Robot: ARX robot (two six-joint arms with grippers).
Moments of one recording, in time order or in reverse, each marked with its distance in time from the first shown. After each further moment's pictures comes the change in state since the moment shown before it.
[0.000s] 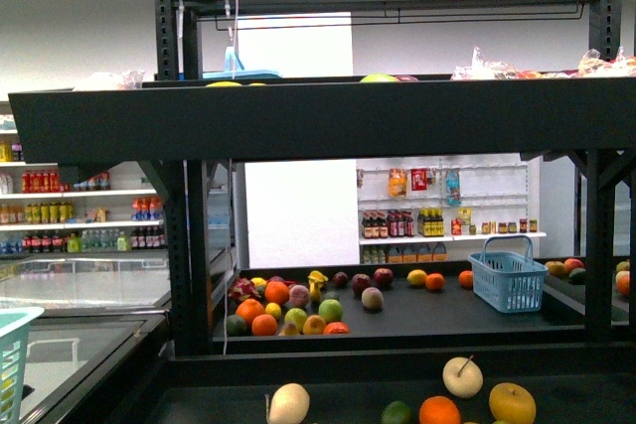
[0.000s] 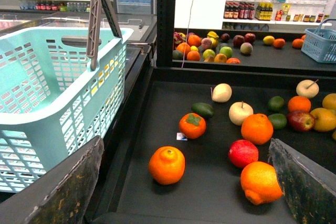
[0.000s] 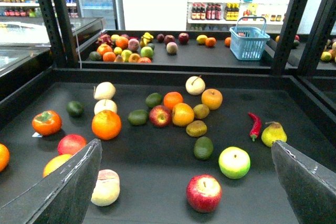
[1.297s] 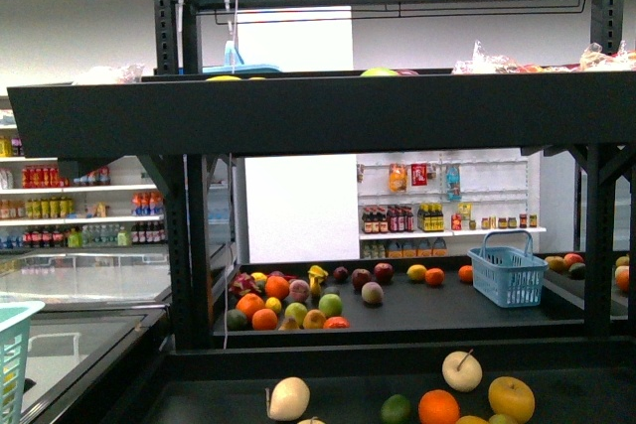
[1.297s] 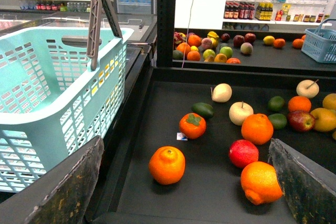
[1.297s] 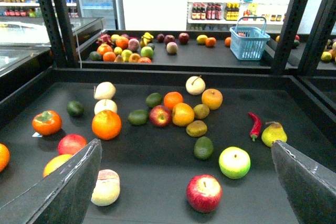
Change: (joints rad) left arm 0.000 0.000 0.000 0.000 0.000 0.000; right arm 0.000 0.000 0.000 0.000 0.000 0.000
